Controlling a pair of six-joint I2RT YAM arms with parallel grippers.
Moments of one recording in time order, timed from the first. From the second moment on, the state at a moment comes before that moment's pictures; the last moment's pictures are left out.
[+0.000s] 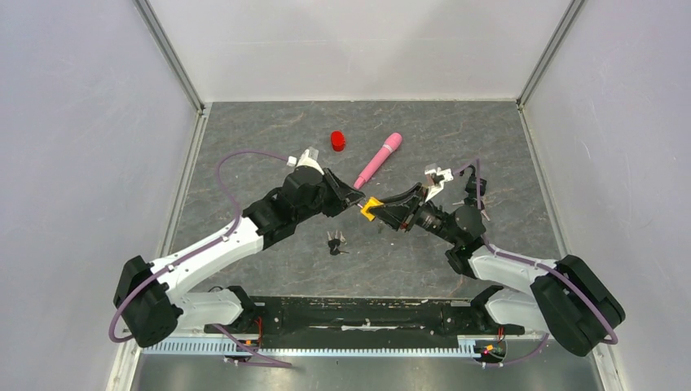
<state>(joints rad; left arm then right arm) -0.81 1.18 0.89 -0.14 -0.05 -1.18 0.58 1.19 0.29 1.17 -0.50 0.73</state>
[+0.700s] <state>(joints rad) -0.65 1.42 1.00 -0.47 0.01 -1.15 0.71 0.96 0.32 0.47 -0.01 -0.06</state>
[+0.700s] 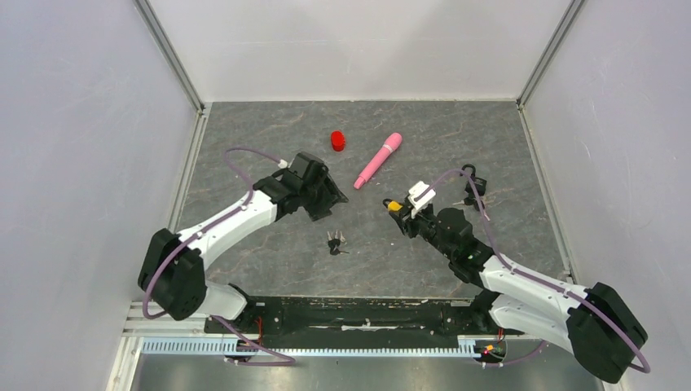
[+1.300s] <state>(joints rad) -0.40 1.03 1.04 -0.58 -0.36 -0.71 0.86 1.22 0.36 0.37 0.81 -0.26</state>
